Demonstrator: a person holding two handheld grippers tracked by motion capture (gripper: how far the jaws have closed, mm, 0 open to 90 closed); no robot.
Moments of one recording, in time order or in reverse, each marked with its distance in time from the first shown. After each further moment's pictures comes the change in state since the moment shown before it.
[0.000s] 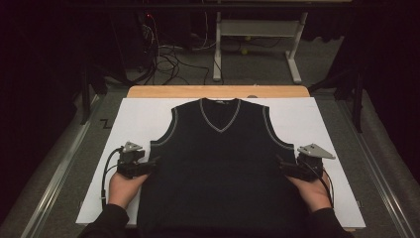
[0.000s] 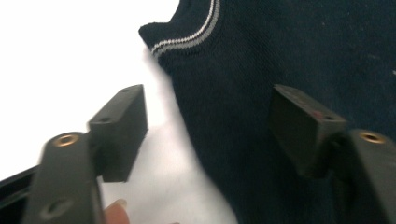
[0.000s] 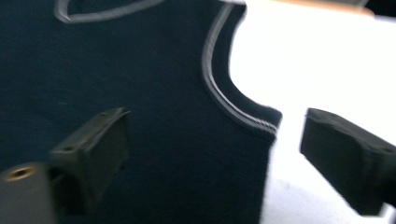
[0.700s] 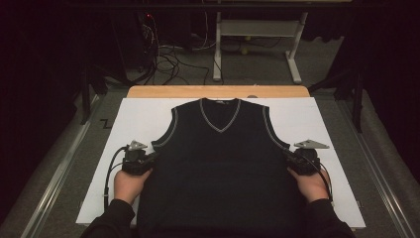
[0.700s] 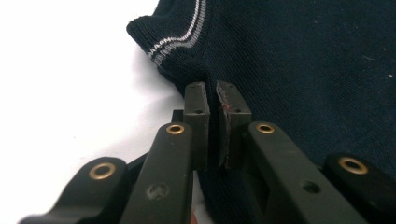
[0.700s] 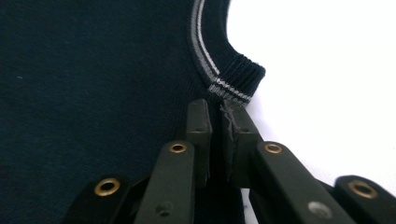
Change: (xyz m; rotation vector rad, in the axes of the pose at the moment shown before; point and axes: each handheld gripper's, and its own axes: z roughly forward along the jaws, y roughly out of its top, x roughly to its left) left arm -0.007 0.003 0.006 0.000 -0.004 0.042; right arm -0.008 0.004 0.018 0.153 0.032 0.014
